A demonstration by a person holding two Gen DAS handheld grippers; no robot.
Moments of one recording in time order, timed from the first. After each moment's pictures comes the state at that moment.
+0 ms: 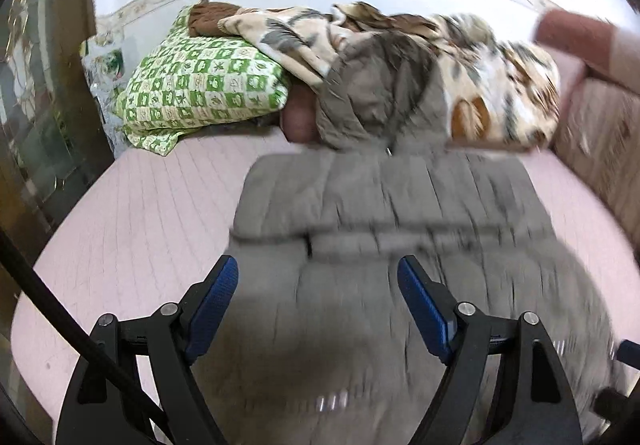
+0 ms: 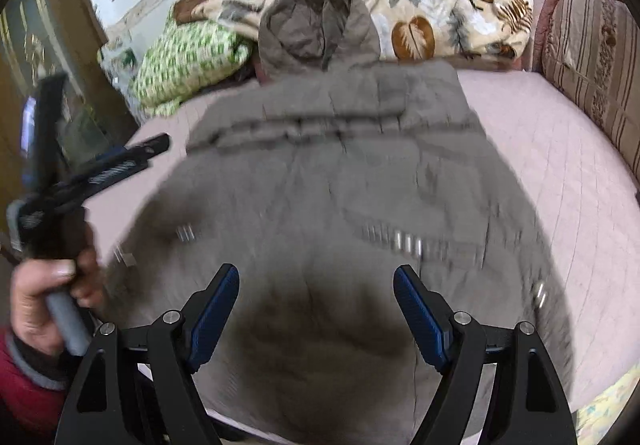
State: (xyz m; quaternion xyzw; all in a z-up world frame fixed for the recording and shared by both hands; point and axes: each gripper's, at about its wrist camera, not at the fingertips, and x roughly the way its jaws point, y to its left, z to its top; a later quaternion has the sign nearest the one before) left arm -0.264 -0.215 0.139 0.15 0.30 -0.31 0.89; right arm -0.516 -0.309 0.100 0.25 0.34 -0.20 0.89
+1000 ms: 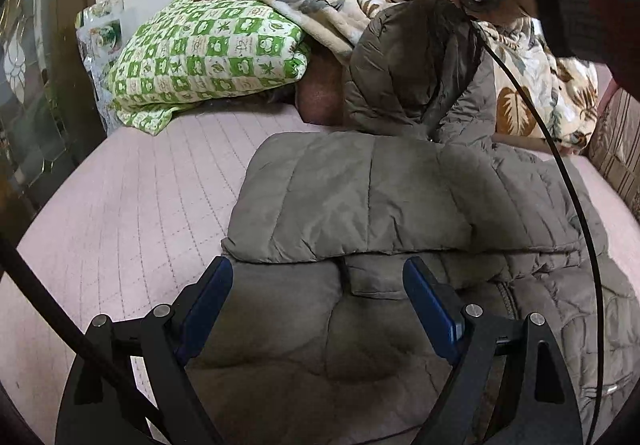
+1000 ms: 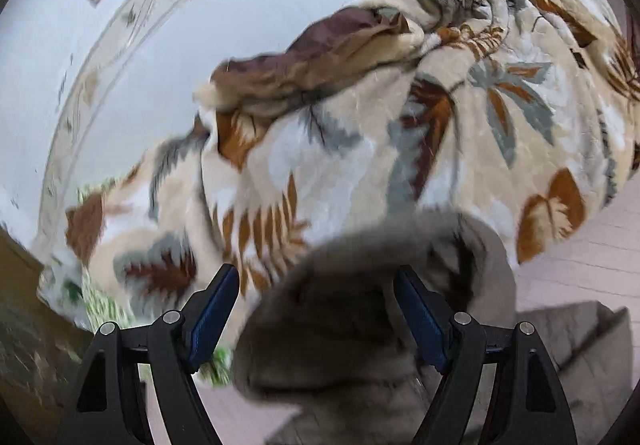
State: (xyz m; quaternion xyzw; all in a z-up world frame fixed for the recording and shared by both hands) left arm -0.189 -0.240 0.072 0.15 0.32 -0.29 0.89; right arm -0.088 -0.636 0.213 0.42 0.21 -0.28 0.83
